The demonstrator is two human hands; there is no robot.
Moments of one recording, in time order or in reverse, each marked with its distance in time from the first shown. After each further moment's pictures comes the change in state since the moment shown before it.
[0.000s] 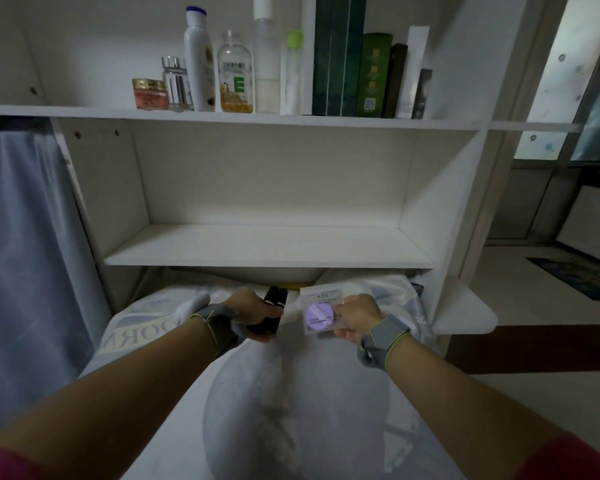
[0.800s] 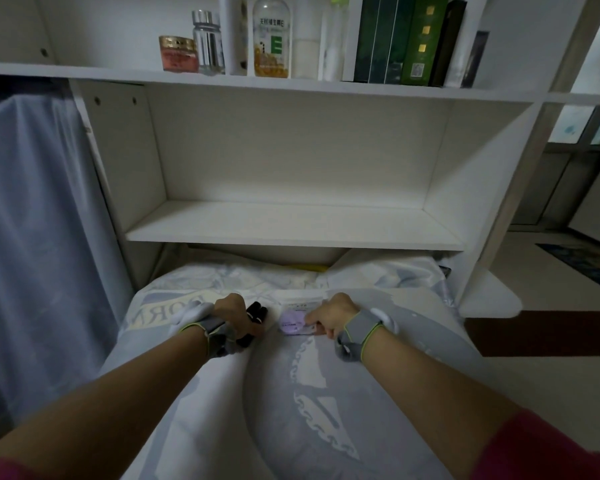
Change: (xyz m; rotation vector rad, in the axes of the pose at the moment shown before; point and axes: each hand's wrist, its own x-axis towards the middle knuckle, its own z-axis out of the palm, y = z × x) left_hand 0.008 -0.070 -0.058 0.643 0.174 -0.028; right_hand -0.001 0.016 0.092 -0.445 -0.102 0.064
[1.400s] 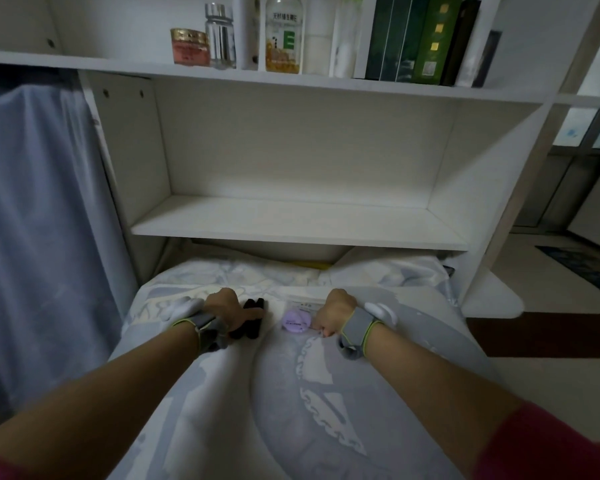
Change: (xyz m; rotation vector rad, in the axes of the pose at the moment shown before) left_hand 0.010 -0.022 -0.006 -0.035 0.046 -0.012; right_hand 0.002 -0.010 0.015 -0.277 0.119 0.015
